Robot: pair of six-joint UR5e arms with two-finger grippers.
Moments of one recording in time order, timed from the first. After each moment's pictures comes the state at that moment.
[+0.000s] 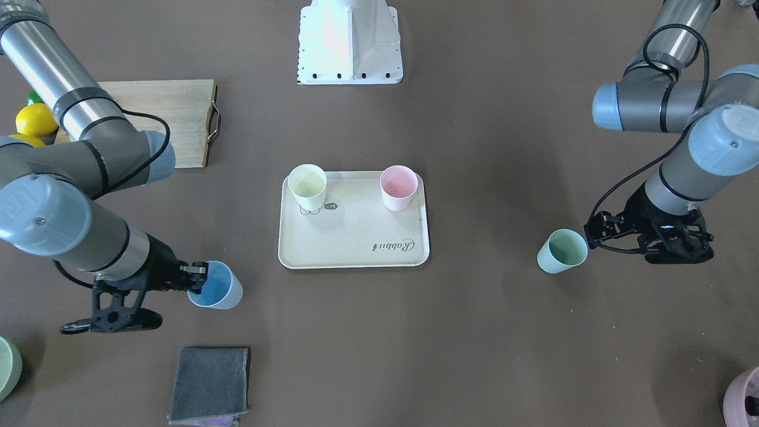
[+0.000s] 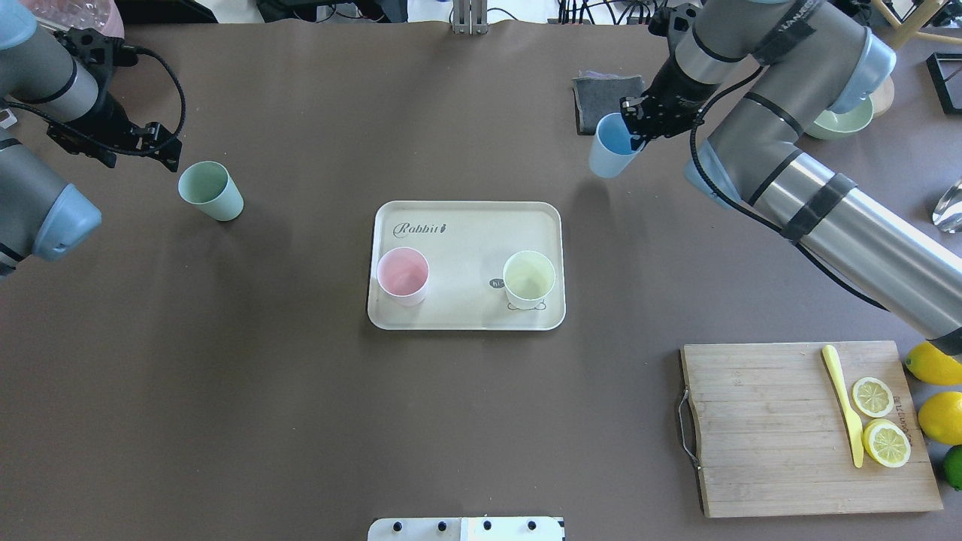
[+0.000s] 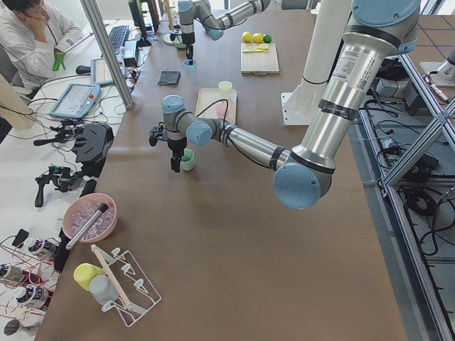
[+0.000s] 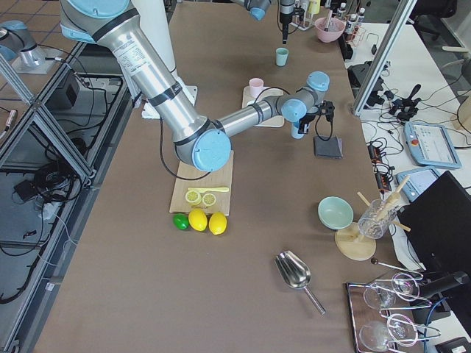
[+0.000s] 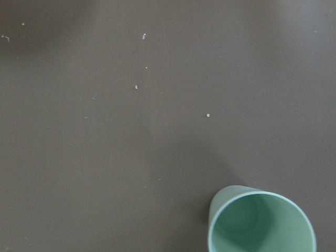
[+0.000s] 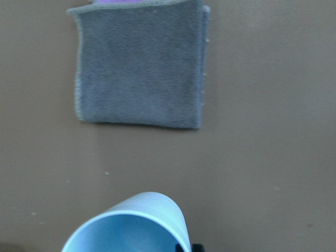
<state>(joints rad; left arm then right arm) -1.05 -1.95 -1.52 -1.77 -2.13 -0.68 0.94 -0.86 1.28 -1.28 2.28 0.92</state>
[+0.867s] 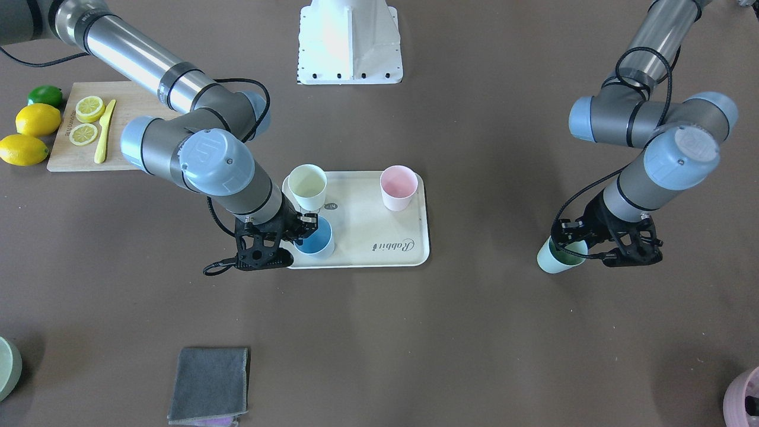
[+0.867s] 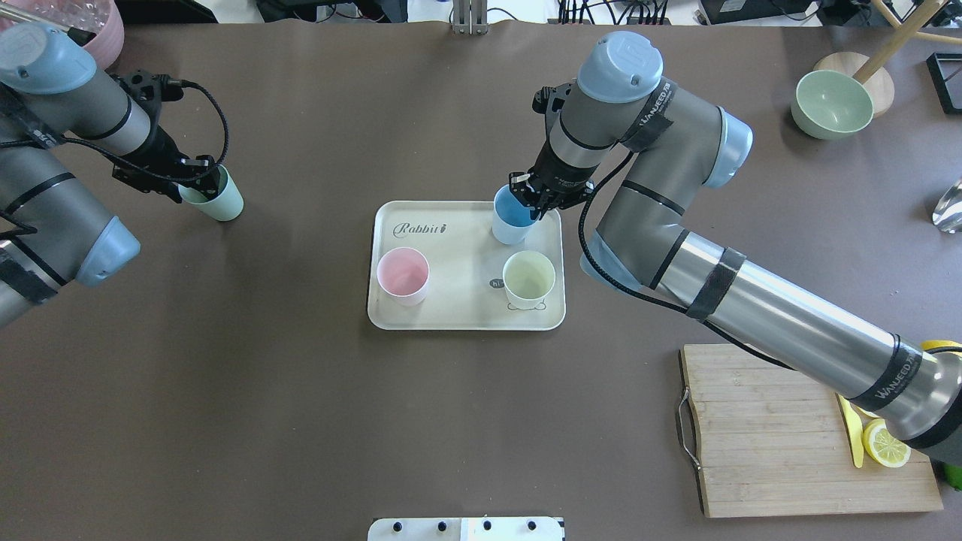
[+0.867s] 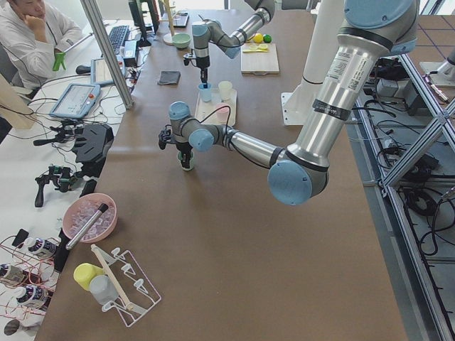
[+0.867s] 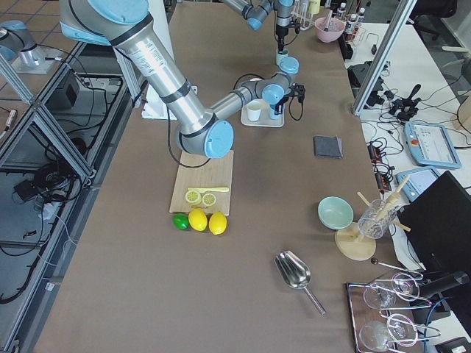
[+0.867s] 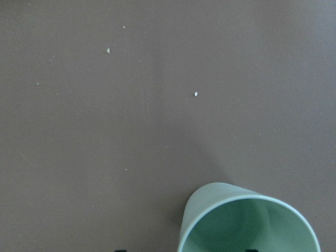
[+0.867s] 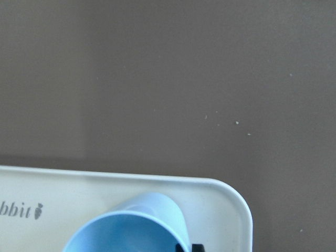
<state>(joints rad) -0.95 -1.98 -1.45 -1.88 -2.18 -0.85 0.73 -0.81 1.31 -1.27 2.17 1.08</state>
